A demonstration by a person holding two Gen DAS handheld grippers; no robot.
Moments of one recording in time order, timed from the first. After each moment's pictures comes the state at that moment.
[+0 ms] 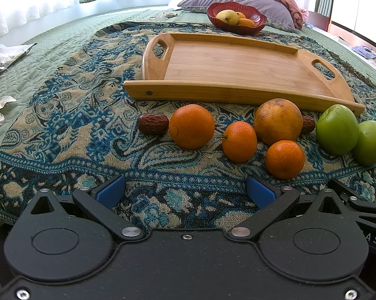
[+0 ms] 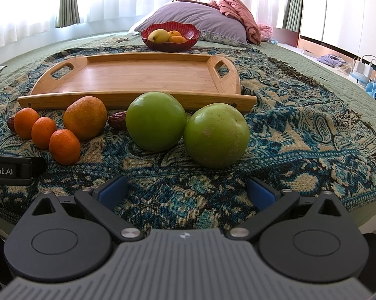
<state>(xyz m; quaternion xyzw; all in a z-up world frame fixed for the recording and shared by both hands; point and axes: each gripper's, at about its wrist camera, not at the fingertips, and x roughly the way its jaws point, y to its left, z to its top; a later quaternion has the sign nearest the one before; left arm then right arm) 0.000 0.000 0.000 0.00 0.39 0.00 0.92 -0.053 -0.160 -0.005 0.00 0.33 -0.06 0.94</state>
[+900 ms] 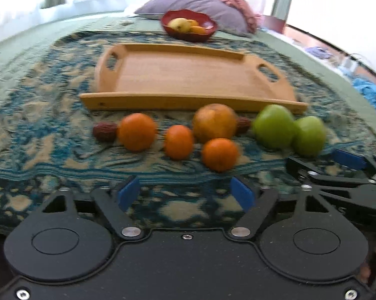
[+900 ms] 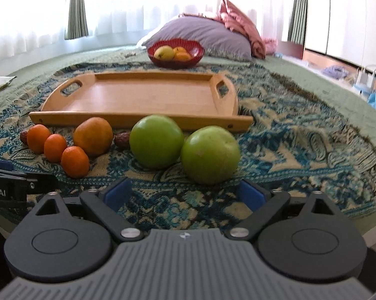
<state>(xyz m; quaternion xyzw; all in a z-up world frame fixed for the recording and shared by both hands) -0.028 -0.012 0.025 -0.02 0.37 -0.13 0.92 -0.068 -0.170 0.011 -0.01 0.29 -0.03 0.96</state>
